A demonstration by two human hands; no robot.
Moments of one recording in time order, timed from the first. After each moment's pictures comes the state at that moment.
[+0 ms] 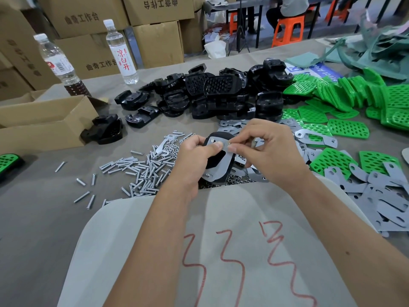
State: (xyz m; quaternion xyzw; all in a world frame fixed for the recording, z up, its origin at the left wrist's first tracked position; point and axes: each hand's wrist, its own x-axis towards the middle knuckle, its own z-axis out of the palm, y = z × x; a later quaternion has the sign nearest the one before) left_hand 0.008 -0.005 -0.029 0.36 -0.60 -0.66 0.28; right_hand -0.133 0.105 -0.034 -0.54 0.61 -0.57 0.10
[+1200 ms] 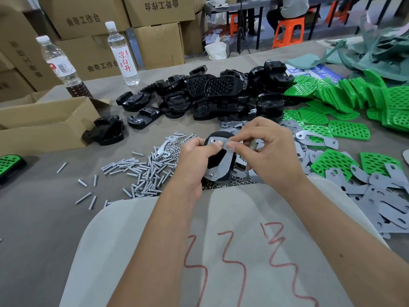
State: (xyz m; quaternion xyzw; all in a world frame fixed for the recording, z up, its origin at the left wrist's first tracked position) left_hand 0.005 -0.005 -0.033 0.35 -0.56 -0.69 0.29; right_hand -0.130 0.097 -0.043 -0.52 0.62 -0.59 0.02
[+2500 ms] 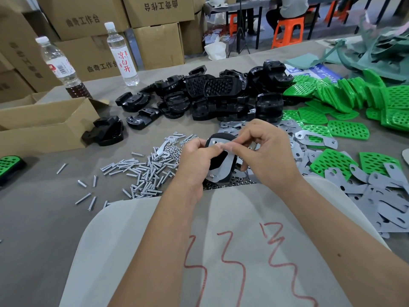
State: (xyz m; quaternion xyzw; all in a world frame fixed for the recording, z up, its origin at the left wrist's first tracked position) left_hand 0.002 -0.005 -0.038 0.36 -0.58 -0.67 0.30; right_hand -0.125 0.094 -0.045 -0.49 0.61 -0.62 0.08
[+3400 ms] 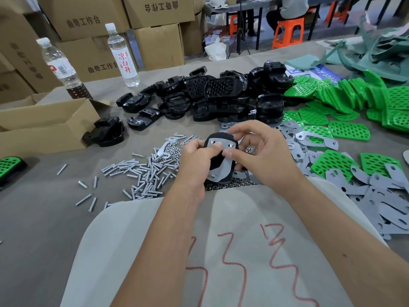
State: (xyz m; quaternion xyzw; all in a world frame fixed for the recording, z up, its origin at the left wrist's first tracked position) left_hand 0.001 0.000 -0.033 0.38 -0.56 -0.67 0.32; right_hand -0.128 0.094 -0.048 -0.49 0.58 -0.63 0.16
